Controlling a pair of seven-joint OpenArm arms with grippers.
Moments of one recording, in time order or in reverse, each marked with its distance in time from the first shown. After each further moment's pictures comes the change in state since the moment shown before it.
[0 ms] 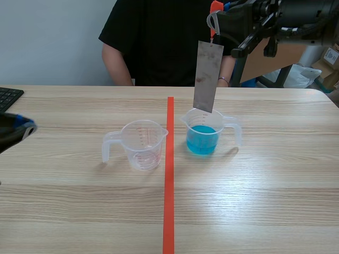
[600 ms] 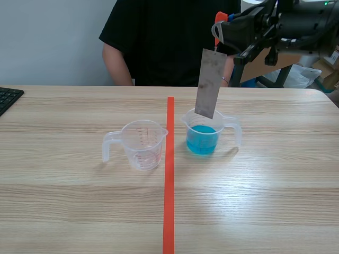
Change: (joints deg) left arm 35.4 20.0 -17.9 -1.2 0.9 1.0 0.0; right arm 0.0 0.0 0.0 -5.5 -2.0 0.0 4.1
